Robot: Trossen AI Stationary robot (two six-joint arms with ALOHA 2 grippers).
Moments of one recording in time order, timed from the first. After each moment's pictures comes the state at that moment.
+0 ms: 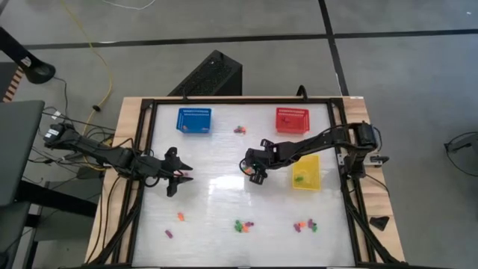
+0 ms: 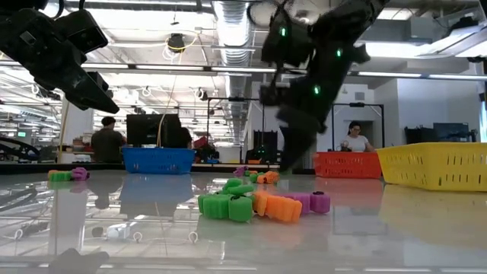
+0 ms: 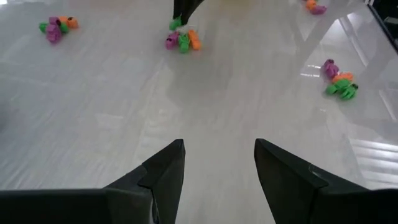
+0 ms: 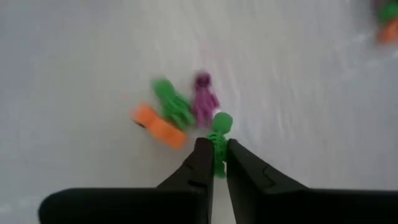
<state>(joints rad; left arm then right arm) -0.29 0.63 0.29 -0.17 -0.30 -0.35 0.02 1.78 1.10 -0.37 0.25 0.26</state>
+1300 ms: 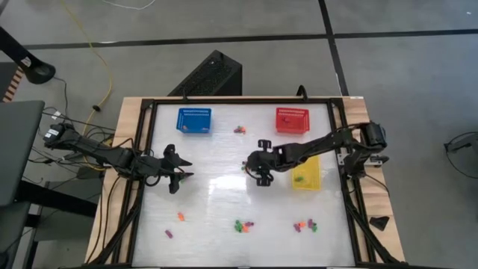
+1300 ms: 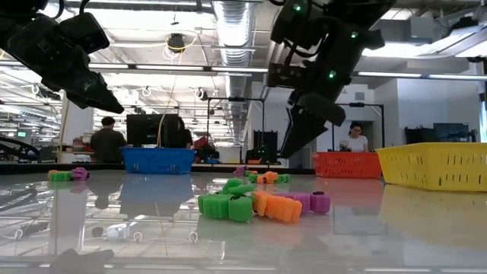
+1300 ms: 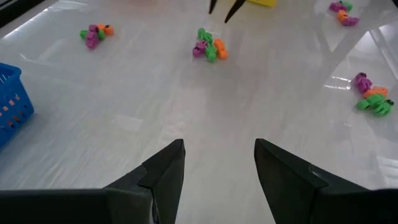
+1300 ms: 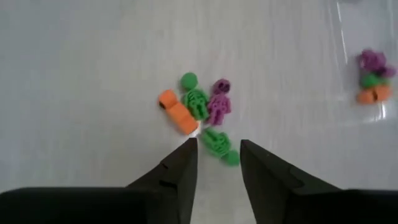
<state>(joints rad) -0.29 0.63 0.29 -0.17 -0.40 -0.36 0.06 1.71 1.05 -0.33 0.26 -0.05</state>
